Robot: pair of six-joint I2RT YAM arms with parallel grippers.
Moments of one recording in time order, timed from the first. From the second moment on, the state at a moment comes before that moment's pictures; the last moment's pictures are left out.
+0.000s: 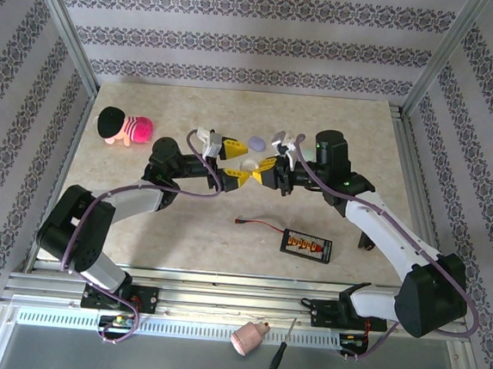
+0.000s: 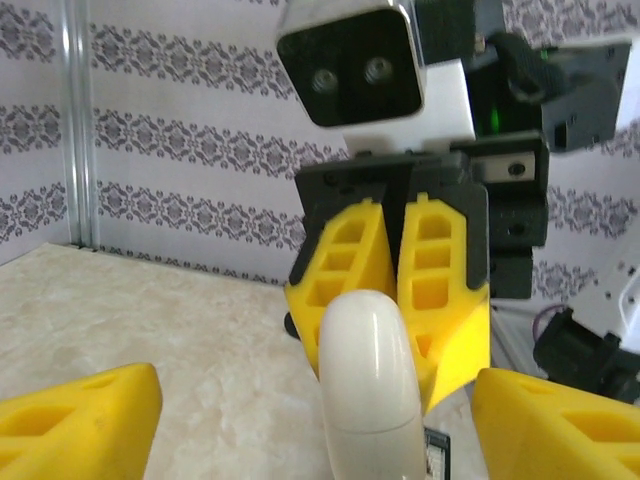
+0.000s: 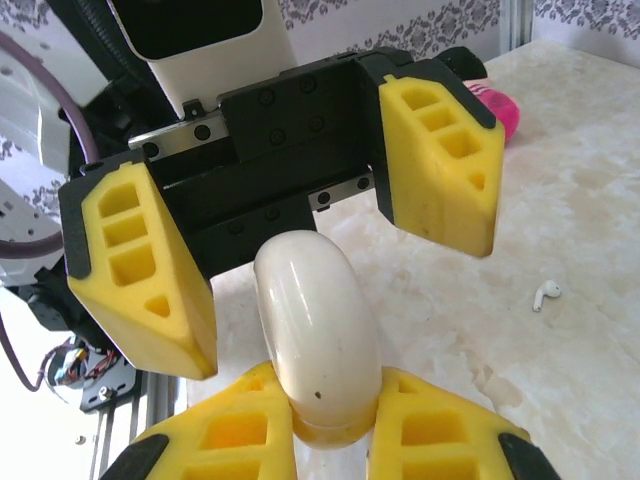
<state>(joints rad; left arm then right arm) -0.39 1.54 0.75 0.97 1.07 -0.26 0.43 1.30 0.98 -0.16 -0.90 -0.07</state>
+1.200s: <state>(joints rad) -0.39 1.53 0.72 0.92 1.13 -0.29 0.45 1.31 0.99 -0.19 -0.88 -0.13</state>
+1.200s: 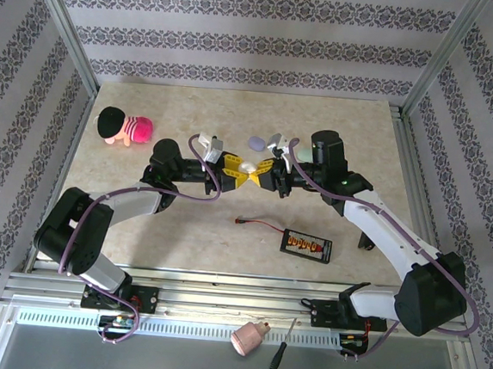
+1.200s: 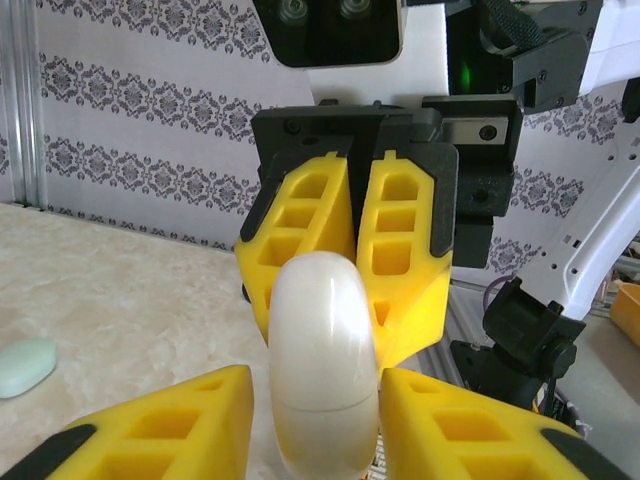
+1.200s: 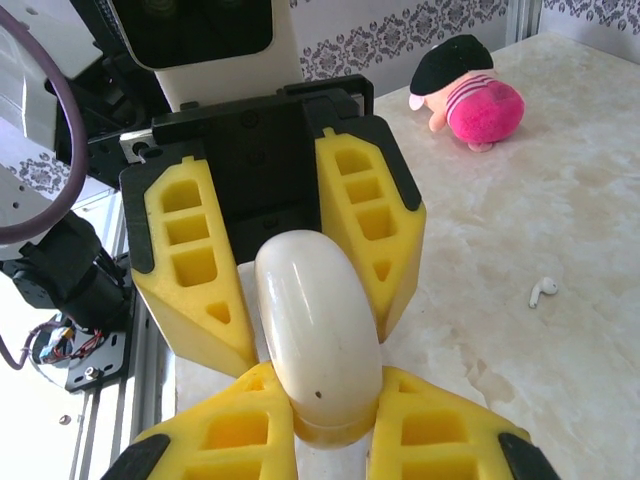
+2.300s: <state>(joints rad) -0.39 1.53 0.72 0.94 1.15 -0.29 0.46 1.31 0.99 -0.15 -0.87 -0.09</state>
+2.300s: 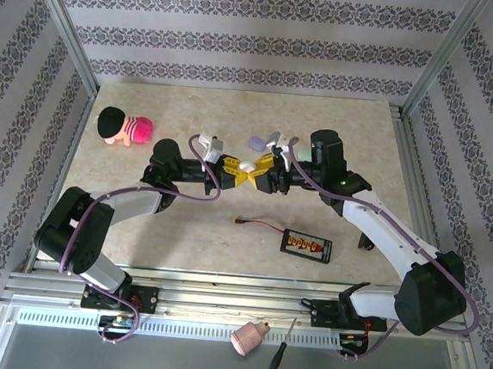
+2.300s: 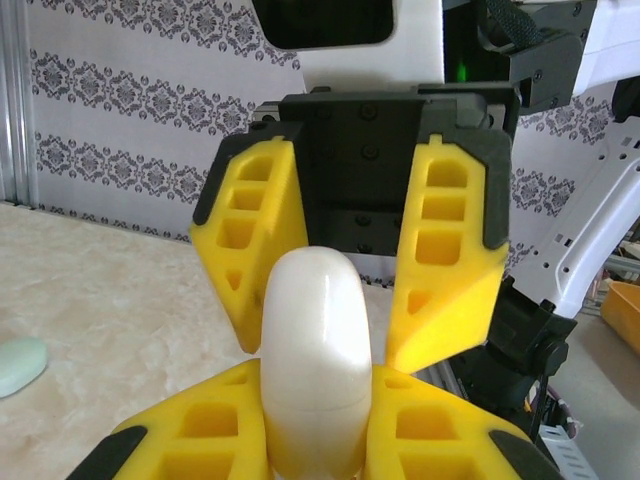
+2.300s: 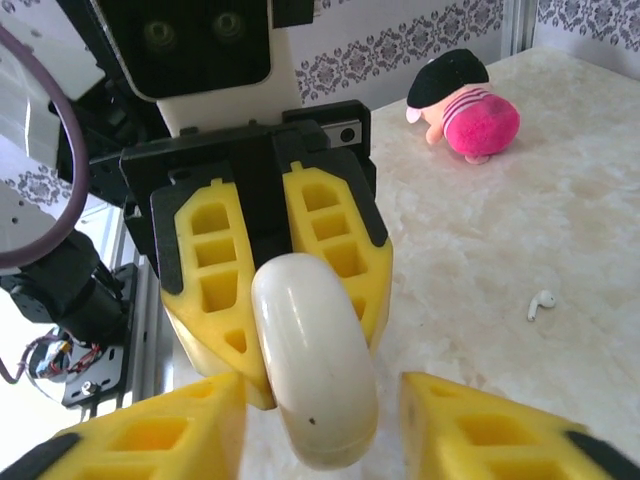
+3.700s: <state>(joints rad) -0.28 1.46 0.56 1.02 1.10 -0.13 0.27 1.55 1.10 -0.07 -0.46 0.31</state>
